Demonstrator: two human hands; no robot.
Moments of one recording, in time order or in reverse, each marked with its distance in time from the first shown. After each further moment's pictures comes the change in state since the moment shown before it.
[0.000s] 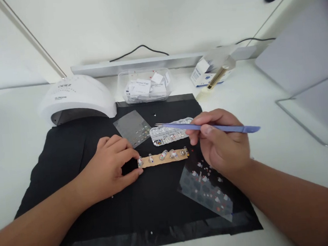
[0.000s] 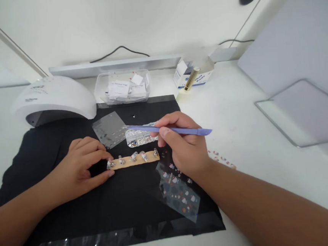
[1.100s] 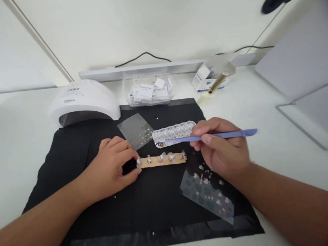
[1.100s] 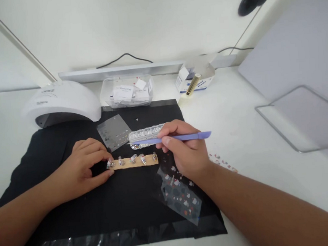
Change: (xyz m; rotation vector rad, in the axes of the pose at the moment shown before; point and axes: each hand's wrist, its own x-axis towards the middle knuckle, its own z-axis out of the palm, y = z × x) left_hand -0.002 -0.001 -0.003 -0.016 -0.005 -0.039; right_hand -0.003 -0.004 0.000 0.020 -0.037 0.037
